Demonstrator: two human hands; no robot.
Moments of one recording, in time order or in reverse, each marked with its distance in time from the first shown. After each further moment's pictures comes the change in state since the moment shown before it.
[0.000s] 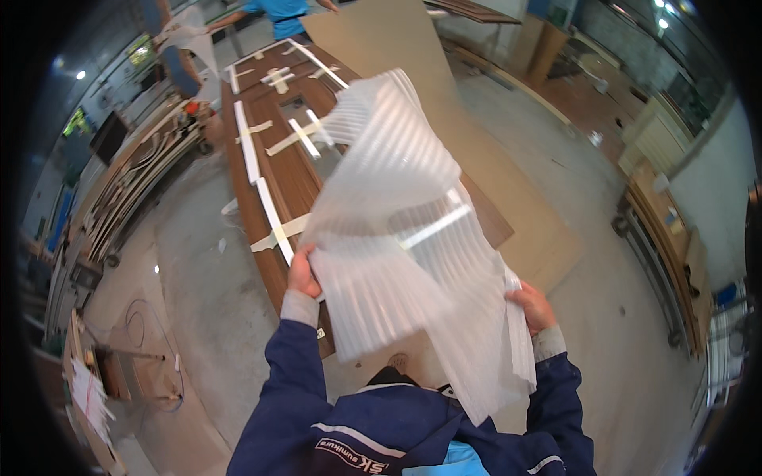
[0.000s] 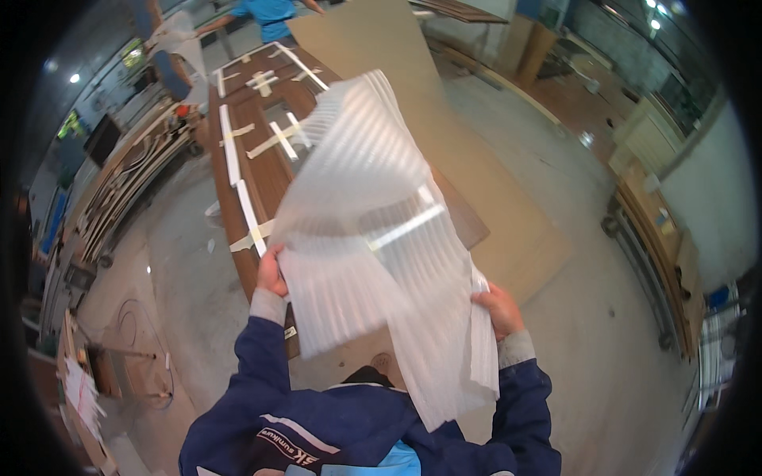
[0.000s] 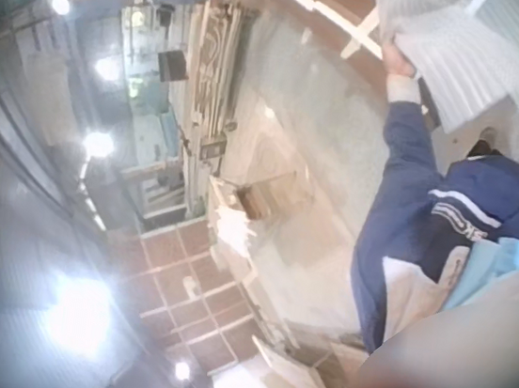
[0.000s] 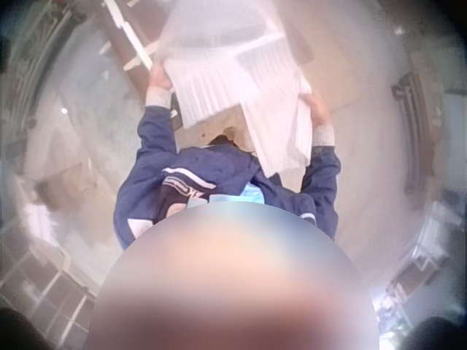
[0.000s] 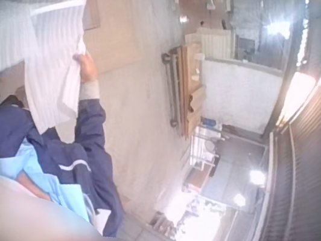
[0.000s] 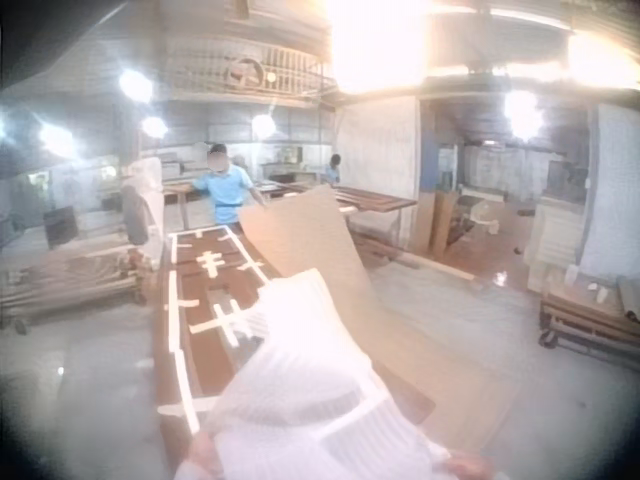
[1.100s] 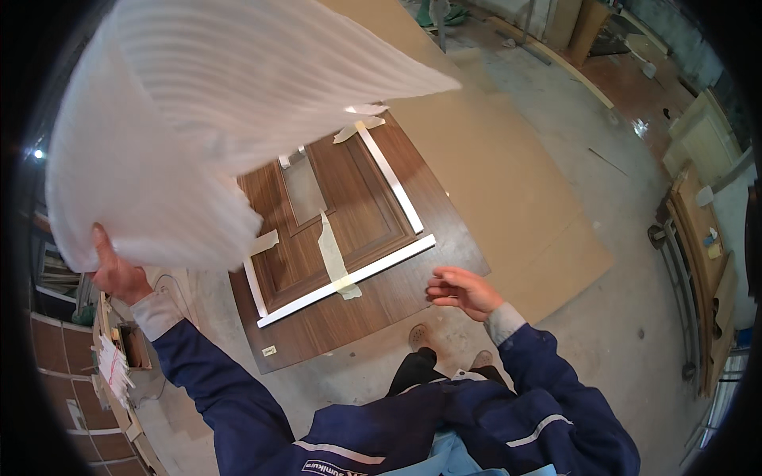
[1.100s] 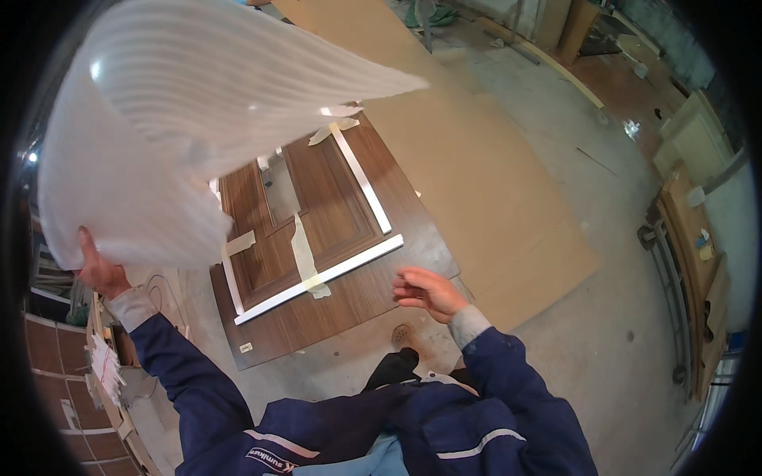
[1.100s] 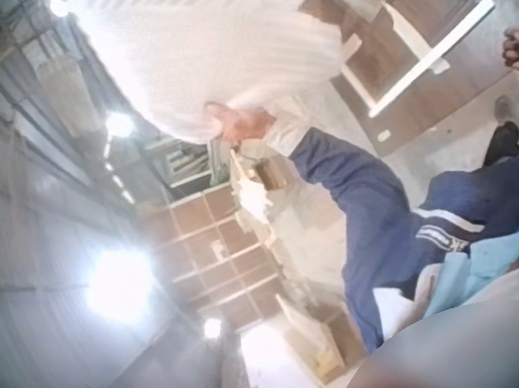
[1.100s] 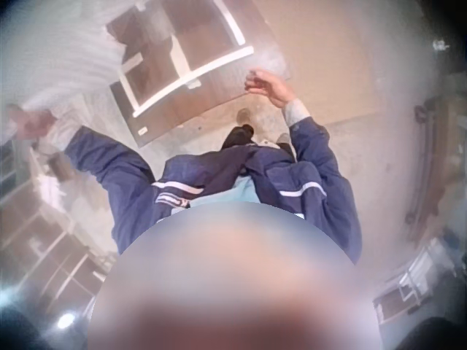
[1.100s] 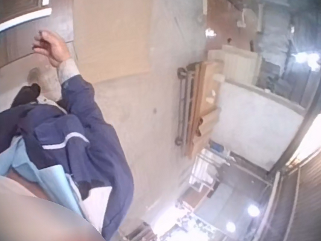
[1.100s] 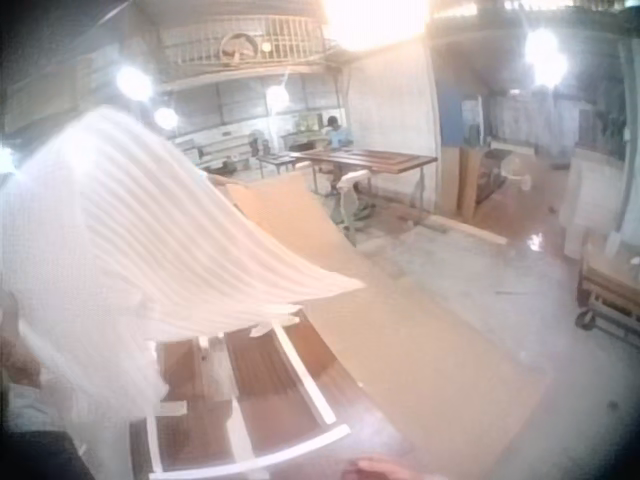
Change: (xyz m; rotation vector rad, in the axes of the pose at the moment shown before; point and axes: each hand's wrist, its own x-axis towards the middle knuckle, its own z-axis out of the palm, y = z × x) left_hand -0.086 0.214 0.166 0.848 0.496 1.491; right_hand 0.207 -0.047 -0.077 0.165 -0.462 0.333
